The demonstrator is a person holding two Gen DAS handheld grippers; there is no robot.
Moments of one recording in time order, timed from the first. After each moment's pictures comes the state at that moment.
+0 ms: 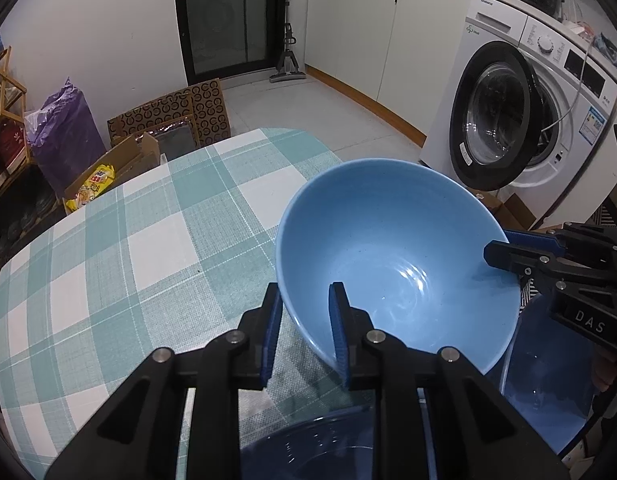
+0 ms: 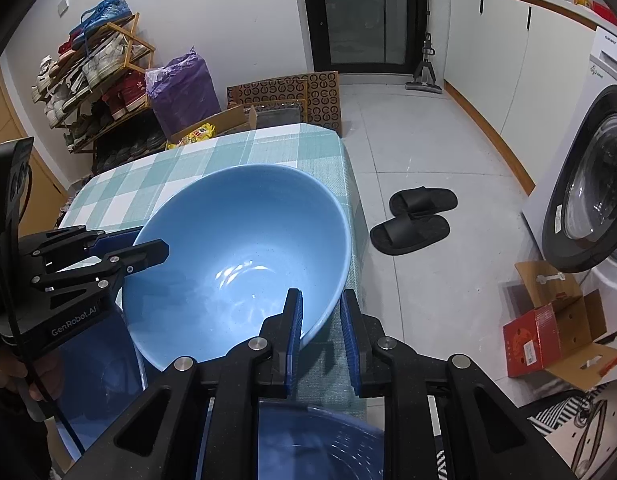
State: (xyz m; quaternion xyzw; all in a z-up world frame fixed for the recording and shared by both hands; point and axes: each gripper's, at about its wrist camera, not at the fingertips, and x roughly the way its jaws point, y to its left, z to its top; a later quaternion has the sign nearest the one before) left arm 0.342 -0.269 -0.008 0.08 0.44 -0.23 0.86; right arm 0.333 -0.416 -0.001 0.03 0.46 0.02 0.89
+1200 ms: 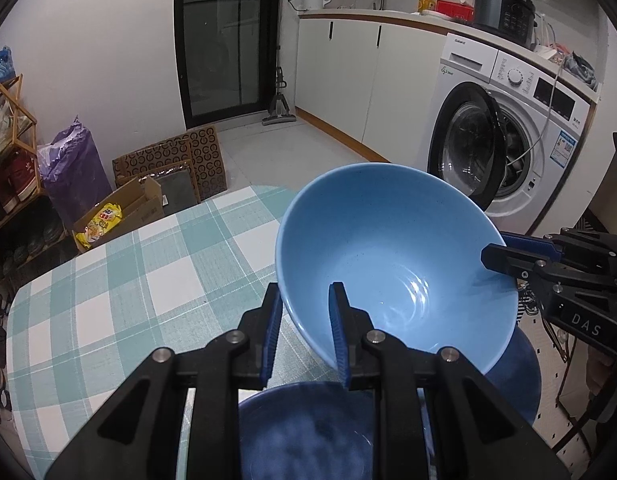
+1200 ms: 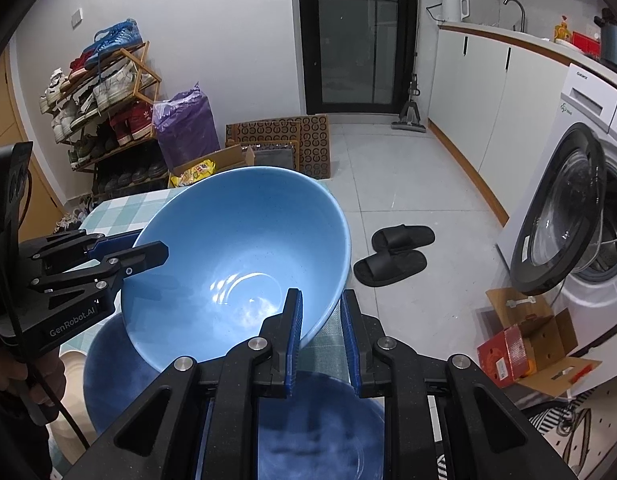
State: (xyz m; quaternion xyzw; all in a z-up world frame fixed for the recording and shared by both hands) left arm 0.298 -0.262 0.063 0.06 0.38 -0.25 0.89; right arm 0.268 -0.407 0.086 0.01 0.39 0.01 0.92
